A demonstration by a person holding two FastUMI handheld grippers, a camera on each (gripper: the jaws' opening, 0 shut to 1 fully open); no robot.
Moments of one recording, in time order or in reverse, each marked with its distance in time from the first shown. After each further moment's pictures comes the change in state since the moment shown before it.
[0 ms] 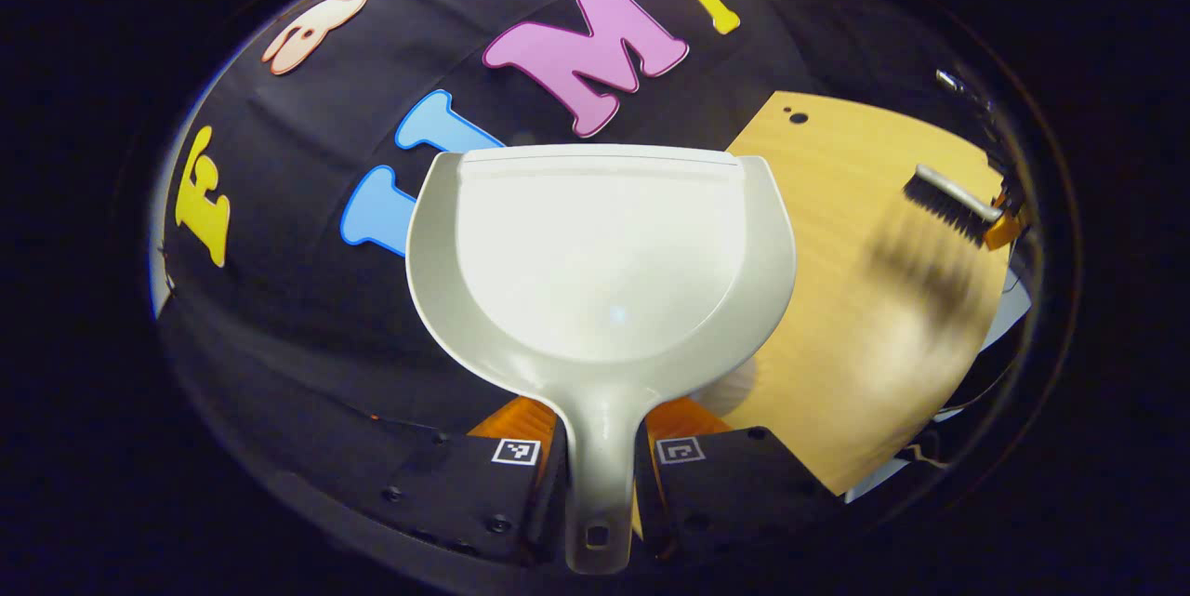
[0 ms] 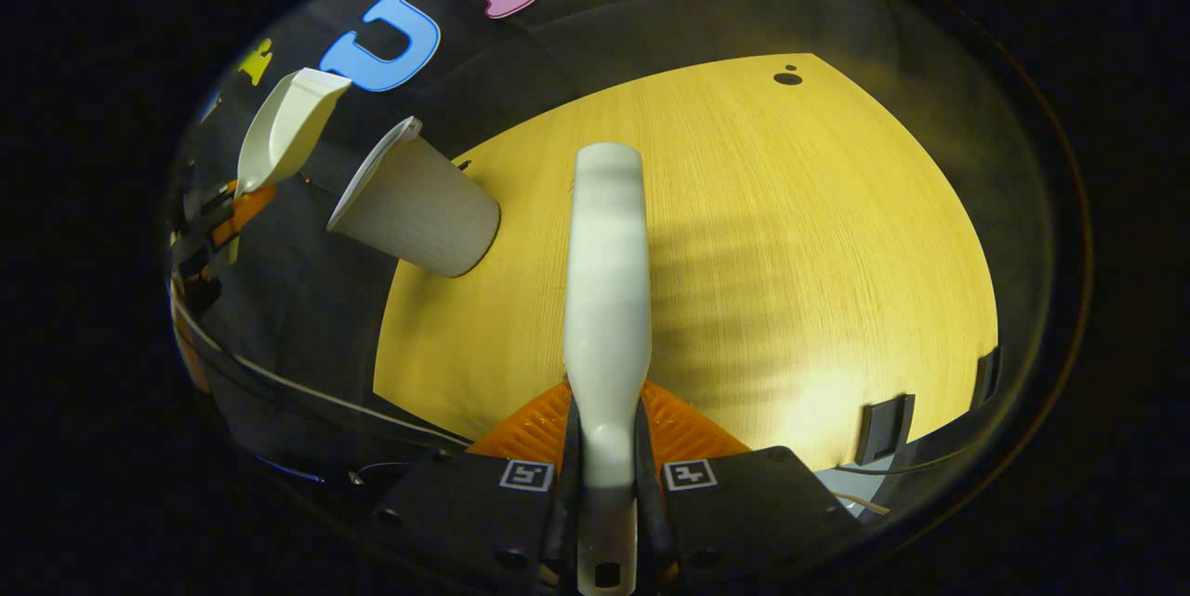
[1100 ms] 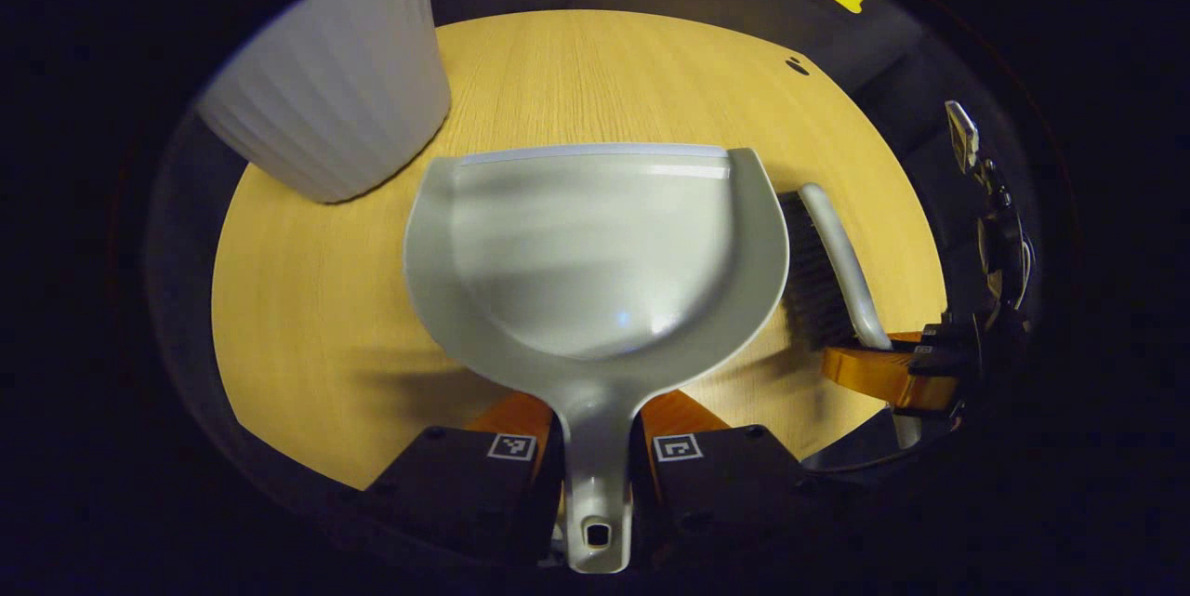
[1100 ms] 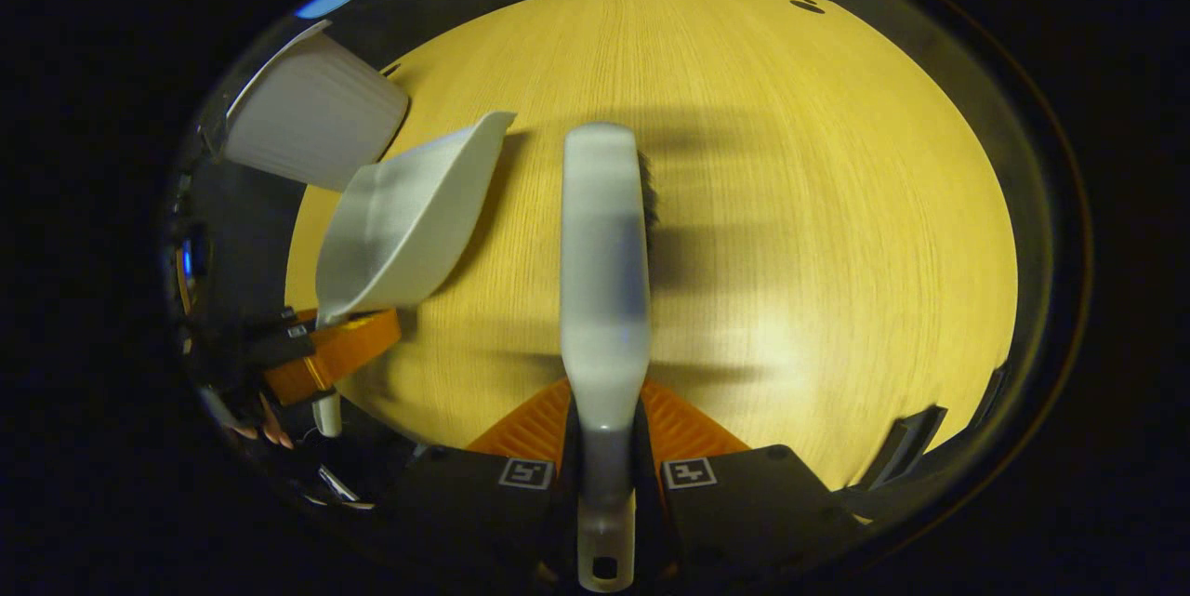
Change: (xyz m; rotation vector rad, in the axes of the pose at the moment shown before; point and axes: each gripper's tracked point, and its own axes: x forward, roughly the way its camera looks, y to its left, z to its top) left arm 0.047 -0.310 -0.052 -0.686 0.517 -0.521; right arm 0.113 -0.049 -0.047 -0.060 0.273 -0.175
